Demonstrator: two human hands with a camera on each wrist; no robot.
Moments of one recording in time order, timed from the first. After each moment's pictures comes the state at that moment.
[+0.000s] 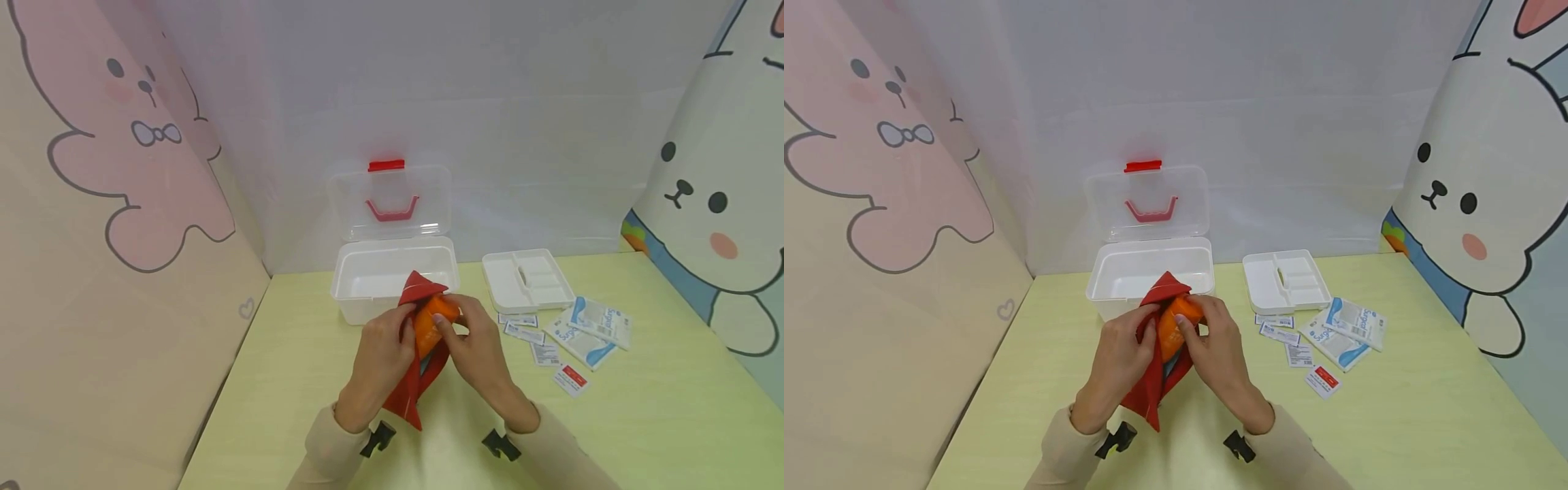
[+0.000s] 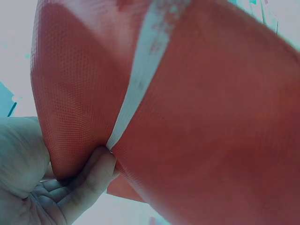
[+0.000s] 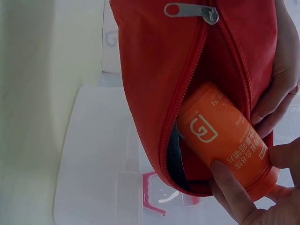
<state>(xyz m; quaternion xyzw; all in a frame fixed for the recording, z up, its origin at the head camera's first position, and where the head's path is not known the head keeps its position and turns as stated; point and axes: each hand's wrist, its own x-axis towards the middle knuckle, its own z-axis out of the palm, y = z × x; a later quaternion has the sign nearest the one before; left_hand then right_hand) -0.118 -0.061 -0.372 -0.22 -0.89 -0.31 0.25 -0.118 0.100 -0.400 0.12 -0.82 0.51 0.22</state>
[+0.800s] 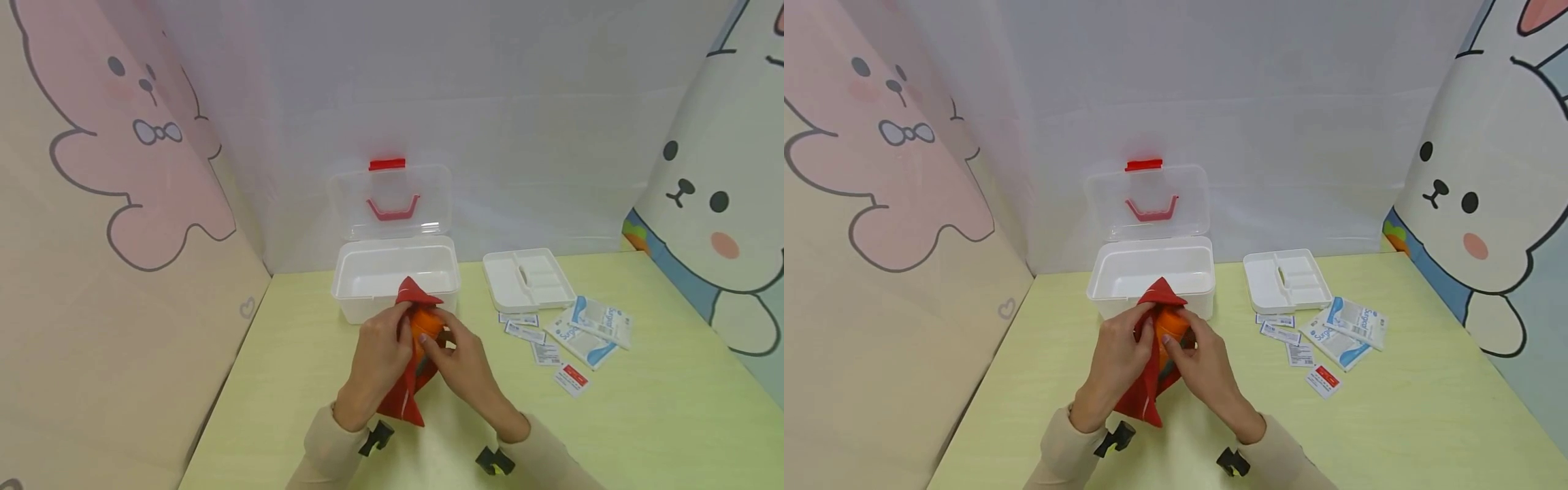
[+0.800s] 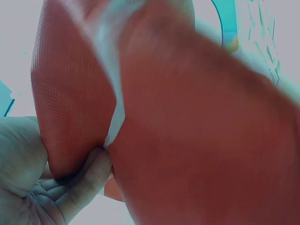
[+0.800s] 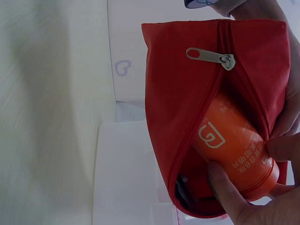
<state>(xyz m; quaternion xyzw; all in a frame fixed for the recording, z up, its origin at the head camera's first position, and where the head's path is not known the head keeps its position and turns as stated) -0.119 -0.064 -0.376 -0.21 -0.89 -0.31 0.26 -0.110 0.083 -0.421 0.13 -0.81 0.55 0.14</state>
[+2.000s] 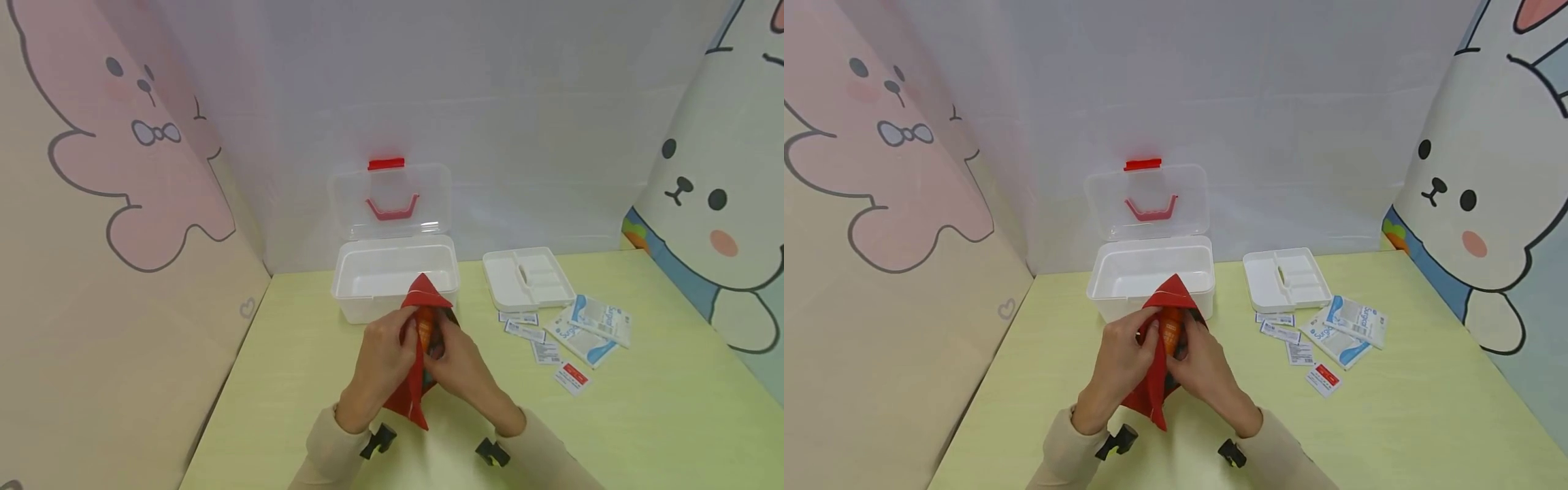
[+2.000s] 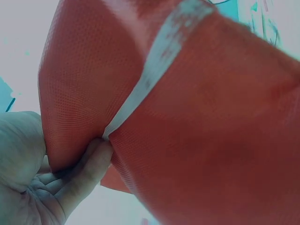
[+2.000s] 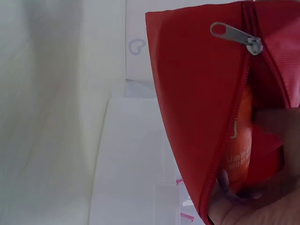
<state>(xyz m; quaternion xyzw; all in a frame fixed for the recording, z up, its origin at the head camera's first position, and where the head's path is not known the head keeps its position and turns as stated) -0.117 -0.062 -0.379 -0.24 -0.87 -0.34 0.25 -0.118 0.083 -0.426 0.11 -0.88 0.45 0.08</state>
